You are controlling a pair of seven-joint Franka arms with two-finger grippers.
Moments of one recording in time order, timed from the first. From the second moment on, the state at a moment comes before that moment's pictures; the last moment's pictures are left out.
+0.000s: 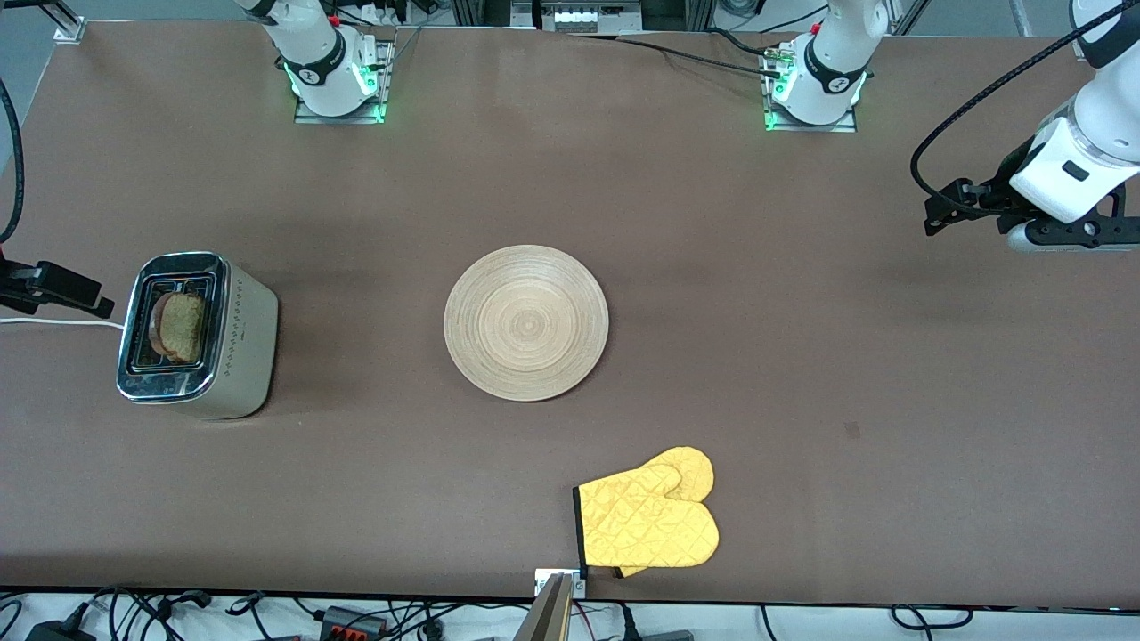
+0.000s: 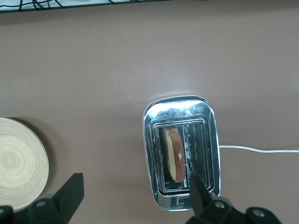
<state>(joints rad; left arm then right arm) 0.21 -0.08 -0.23 -1.83 -0.02 1.71 -0.06 -0.05 0.31 -0.05 -1.28 0.07 1.62 -0.03</state>
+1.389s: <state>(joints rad) 0.21 -0.08 -0.23 -1.83 -0.02 1.71 -0.06 -0.04 0.06 -0.03 -1.62 -0.01 1.70 -0.03</state>
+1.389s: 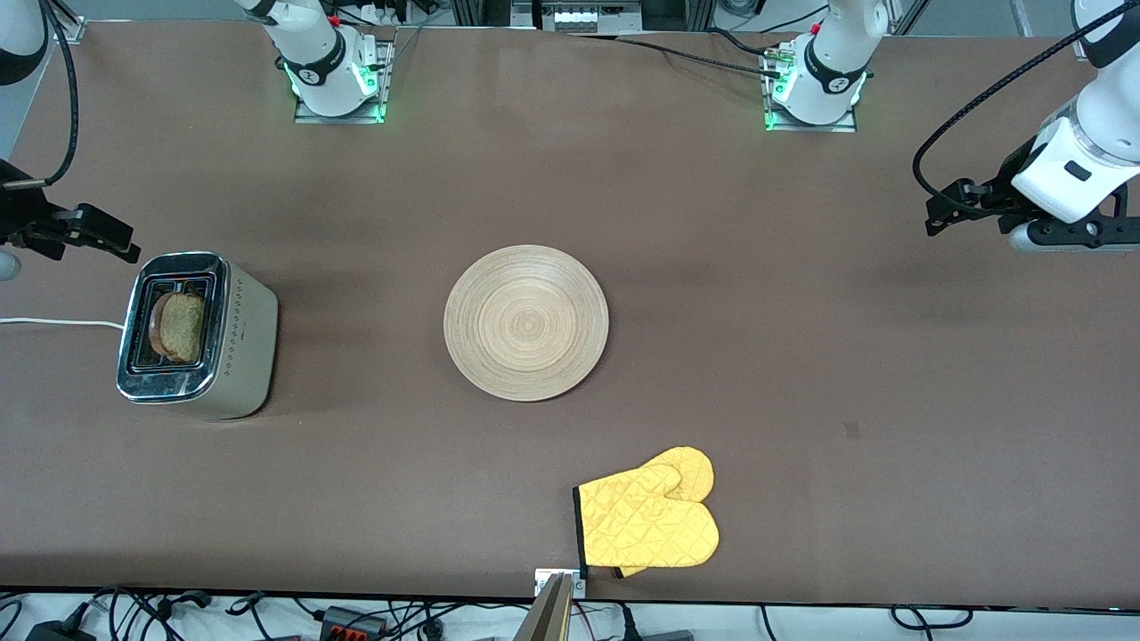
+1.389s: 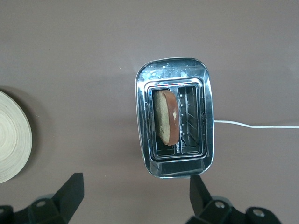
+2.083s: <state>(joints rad) 0.21 -0.08 -0.23 -1.83 -0.02 1.71 -0.06 -0.04 0.03 -0.03 -1.63 -0.01 1.63 -0.04</state>
